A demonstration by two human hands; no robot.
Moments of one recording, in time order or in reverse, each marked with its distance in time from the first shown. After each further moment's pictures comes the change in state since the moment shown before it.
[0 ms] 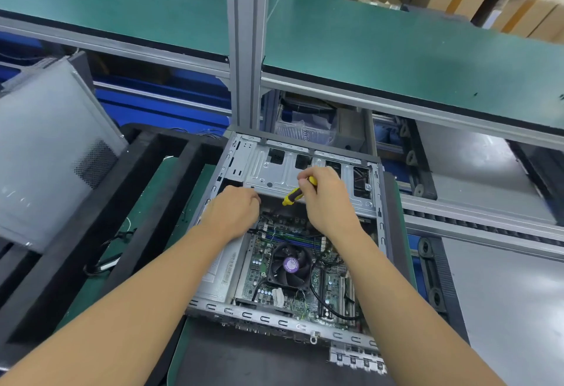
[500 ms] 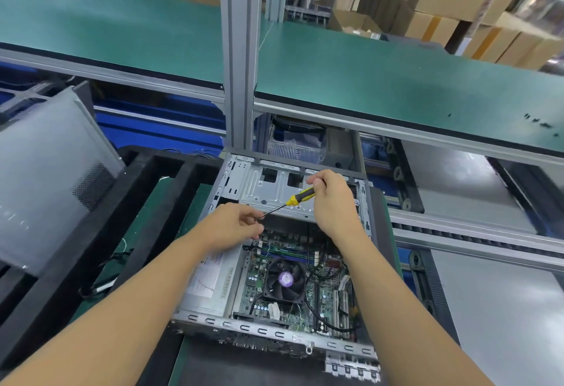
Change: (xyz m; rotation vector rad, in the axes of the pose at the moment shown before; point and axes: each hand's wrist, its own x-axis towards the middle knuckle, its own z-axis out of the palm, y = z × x) left_hand -0.004 -0.004 -0.021 -0.444 -0.290 0.088; right_hand 0.005 -0.010 -0.029 0.121 0.119 0.114
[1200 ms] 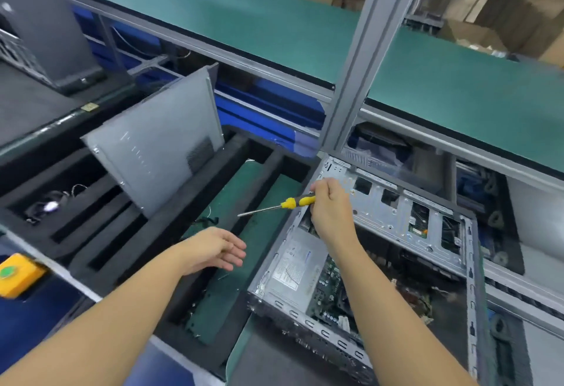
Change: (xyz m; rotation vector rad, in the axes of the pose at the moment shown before) left_hand -0.117 -0.145 -0.067 -0.563 0.192 -0.555; right_hand -0.025 -0.079 0.140 0.325 -0.243 0.003
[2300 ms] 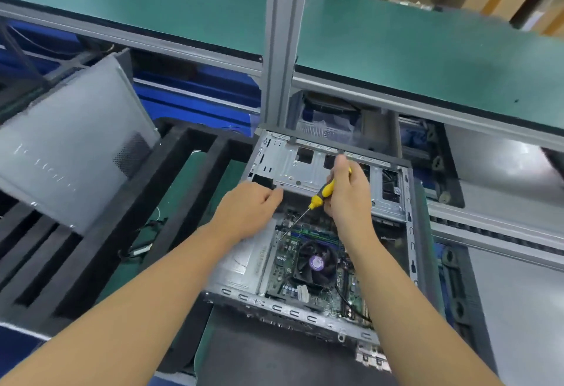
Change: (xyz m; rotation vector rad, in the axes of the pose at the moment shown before) left_hand -0.014 0.108 0.147 0.763 0.234 0.727; right_hand -0.015 0.044 -0.107 0.232 0.272 0.062
